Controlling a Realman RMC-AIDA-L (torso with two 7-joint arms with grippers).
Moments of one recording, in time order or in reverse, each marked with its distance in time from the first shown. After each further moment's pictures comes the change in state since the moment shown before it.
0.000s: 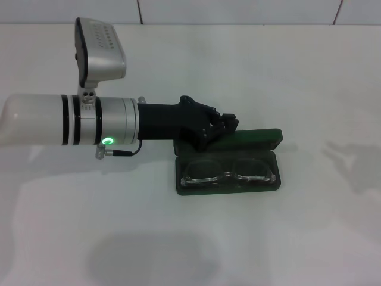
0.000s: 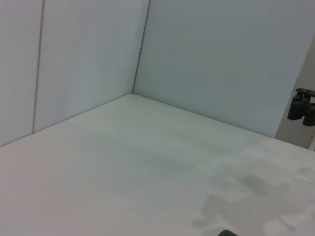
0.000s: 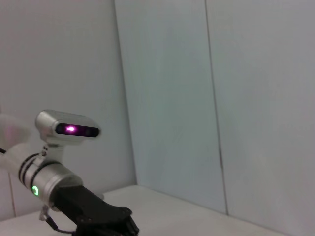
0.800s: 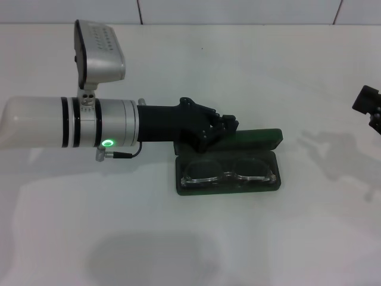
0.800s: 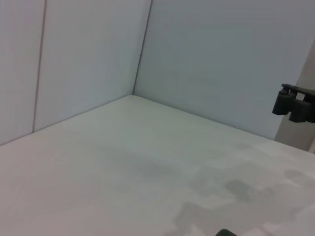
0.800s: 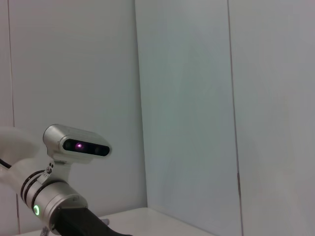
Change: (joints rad) left arm 0.004 0.000 0.004 -0.007 -0.009 0.001 0.002; right arm 0.103 0.006 0.003 0.142 0.007 0.029 -0.125
